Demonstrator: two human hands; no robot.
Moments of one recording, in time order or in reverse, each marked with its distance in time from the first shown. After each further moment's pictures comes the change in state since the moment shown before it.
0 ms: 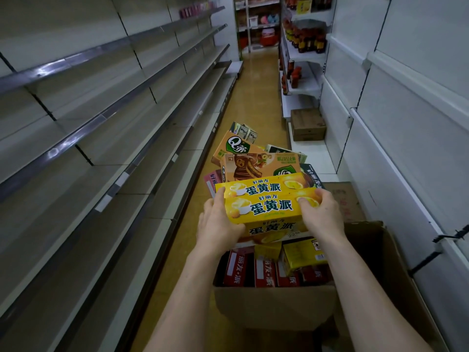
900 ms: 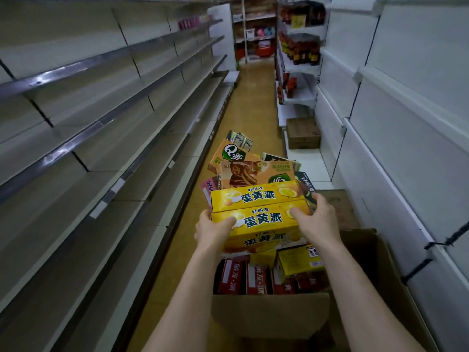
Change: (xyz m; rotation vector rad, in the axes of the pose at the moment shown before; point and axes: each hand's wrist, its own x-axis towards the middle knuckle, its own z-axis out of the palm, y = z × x) left_hand 0.015 -0.009 0.019 -0.562 0.100 -0.380; right_hand -0.008 -0.005 -0.012 -0.021 -0.051 -0.029
